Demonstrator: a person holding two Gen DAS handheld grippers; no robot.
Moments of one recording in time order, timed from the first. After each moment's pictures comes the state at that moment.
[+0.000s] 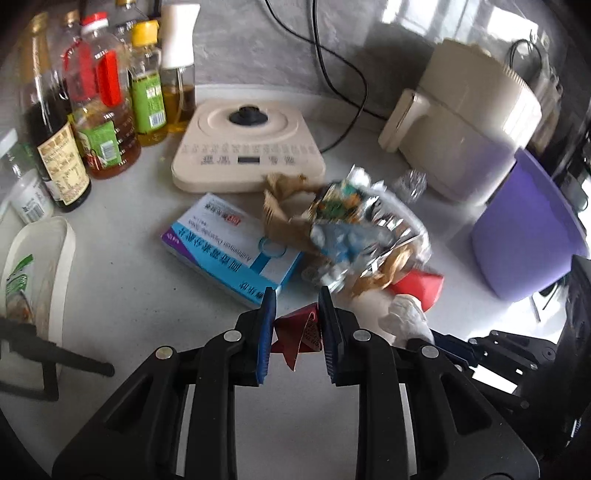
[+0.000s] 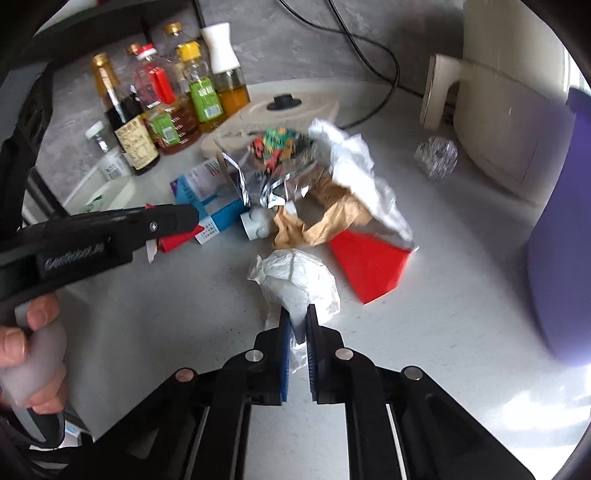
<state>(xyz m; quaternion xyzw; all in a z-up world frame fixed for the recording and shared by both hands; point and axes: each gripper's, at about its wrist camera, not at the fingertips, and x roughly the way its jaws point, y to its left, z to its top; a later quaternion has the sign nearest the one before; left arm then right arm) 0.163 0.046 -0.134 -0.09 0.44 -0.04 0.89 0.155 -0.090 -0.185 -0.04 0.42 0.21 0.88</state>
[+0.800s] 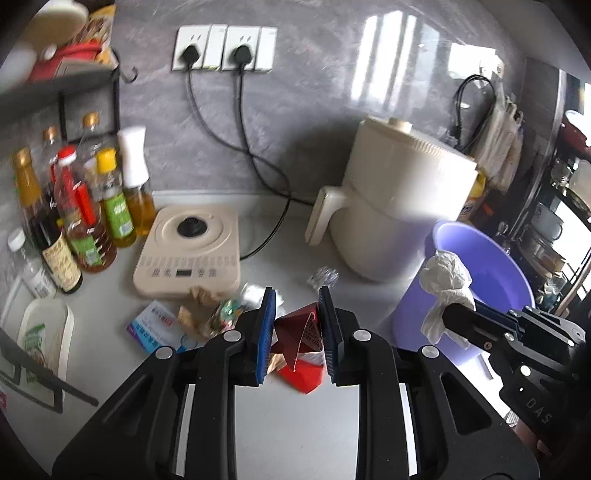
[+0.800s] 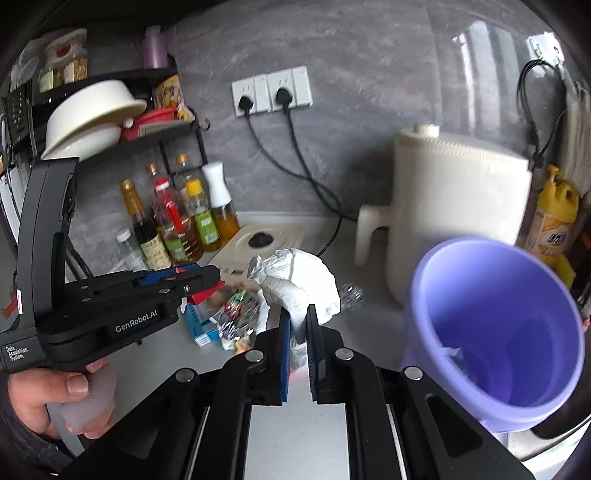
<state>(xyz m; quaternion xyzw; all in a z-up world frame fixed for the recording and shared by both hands) 0.152 -0.048 -0.029 -0.06 0.31 -0.05 0.95 0.135 -0.196 -0.047 -0.01 0.27 0.21 0.94</state>
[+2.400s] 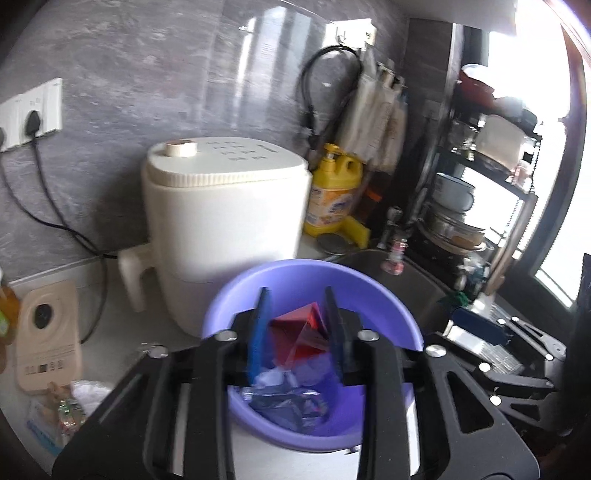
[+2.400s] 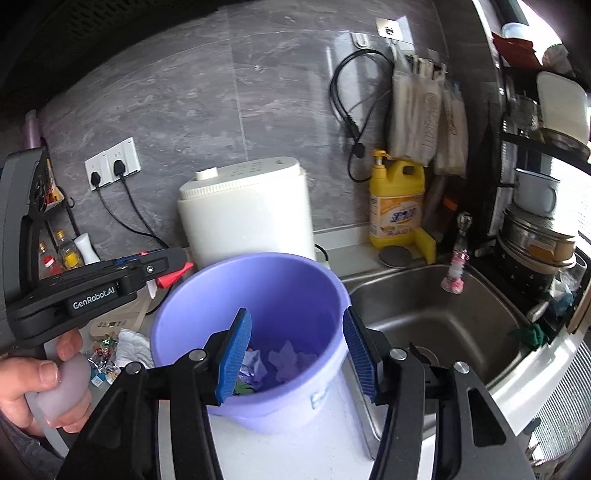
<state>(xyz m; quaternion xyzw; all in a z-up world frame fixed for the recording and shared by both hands) 0.210 -0.227 0.008 -0.01 0.28 -0.27 0.92 0.113 -0.372 -0.030 0.07 0.24 -0.01 0.97</state>
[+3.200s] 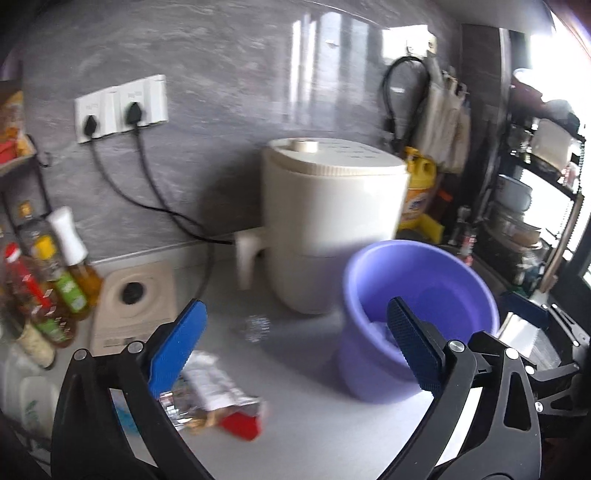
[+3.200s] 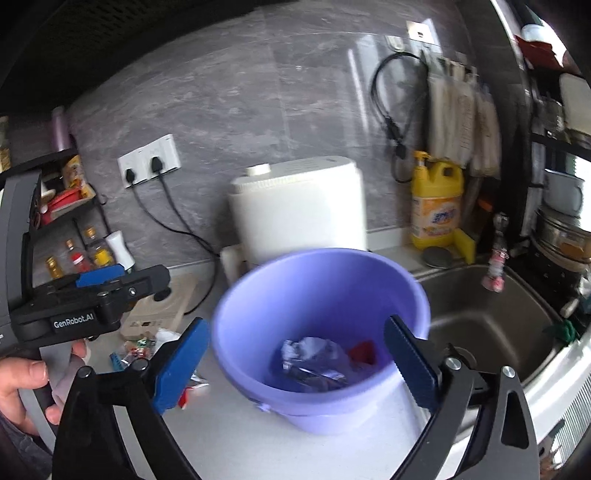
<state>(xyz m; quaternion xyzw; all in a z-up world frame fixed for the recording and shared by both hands) 0.178 -0.129 0.011 0.01 0.29 -0.12 0.95 0.114 -0.308 -0.035 0.06 0.22 0.06 0.97</state>
